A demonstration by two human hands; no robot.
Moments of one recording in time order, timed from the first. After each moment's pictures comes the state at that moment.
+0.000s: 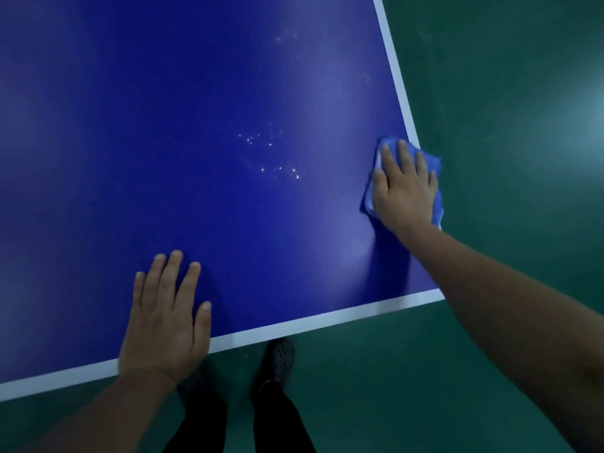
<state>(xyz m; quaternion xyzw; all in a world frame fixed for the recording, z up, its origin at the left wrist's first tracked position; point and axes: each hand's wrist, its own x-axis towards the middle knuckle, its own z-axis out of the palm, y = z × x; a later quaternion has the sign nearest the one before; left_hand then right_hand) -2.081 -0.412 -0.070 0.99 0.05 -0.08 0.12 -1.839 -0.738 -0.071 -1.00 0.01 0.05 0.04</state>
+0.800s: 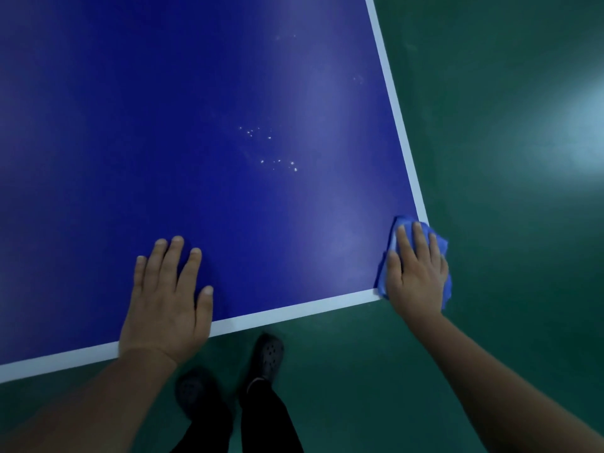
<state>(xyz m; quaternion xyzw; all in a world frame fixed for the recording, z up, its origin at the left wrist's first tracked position) -2.081 -0.412 -0.069 0.99 0.05 -0.08 0.11 -1.989 -0.780 -0.070 -0.99 0.08 0.05 0.05</state>
